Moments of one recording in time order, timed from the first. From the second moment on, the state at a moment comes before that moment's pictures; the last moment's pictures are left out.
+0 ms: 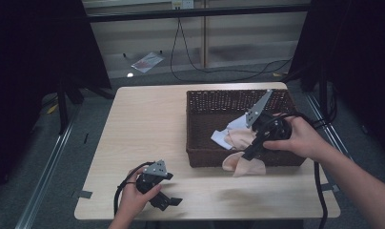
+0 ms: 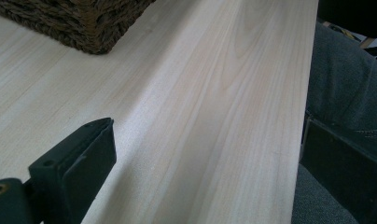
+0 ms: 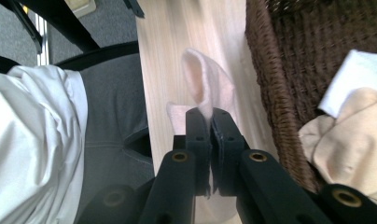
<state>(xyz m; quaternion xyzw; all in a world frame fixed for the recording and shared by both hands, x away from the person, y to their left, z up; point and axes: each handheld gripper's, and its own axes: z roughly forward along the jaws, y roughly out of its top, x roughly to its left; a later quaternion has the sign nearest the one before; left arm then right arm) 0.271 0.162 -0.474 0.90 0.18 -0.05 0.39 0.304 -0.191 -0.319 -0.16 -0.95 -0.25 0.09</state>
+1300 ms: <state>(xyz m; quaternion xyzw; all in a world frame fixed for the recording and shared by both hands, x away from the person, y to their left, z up) 0.271 0.163 -0.472 0.91 0.17 -0.05 0.38 0.296 -0.168 -0.384 -0.17 -0.96 -0.19 0.07</state>
